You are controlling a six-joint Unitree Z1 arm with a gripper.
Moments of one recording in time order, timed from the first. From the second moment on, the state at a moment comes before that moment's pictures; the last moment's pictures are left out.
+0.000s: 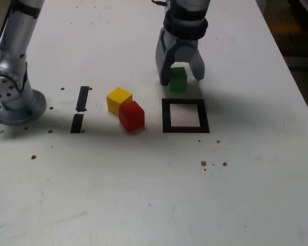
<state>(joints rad) 0.18 2.08 -1.53 1.20 0.05 0.04</state>
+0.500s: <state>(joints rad) -0.05 1.79 -1.36 1.36 -0.04 -0.30</state>
